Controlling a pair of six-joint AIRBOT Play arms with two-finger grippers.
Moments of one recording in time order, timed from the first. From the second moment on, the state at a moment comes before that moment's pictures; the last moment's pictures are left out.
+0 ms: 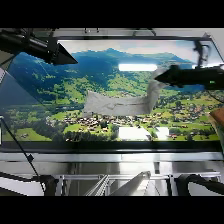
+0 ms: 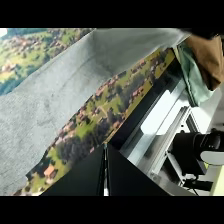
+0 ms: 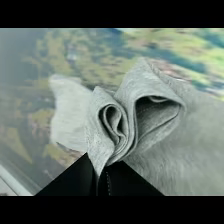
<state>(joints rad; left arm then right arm) 0.03 -1.68 1.99 0.60 -1.68 -1.27 -0.03 -1.34 1.19 -0.54 1.08 1.15</state>
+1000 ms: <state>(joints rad) 0.03 -1.44 1.96 0.60 -1.68 -1.27 0.31 -1.75 1.56 -0.80 1.12 1.32</state>
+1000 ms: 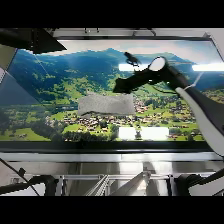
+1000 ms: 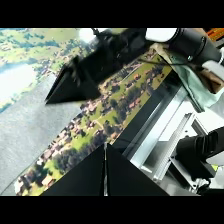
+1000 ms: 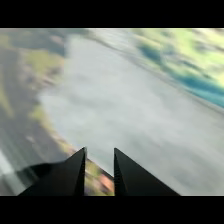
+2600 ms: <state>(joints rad) 0.20 -1.28 1.57 0.61 -1.62 -1.20 -0.20 -1.56 1.49 -0.44 1.17 1.33</state>
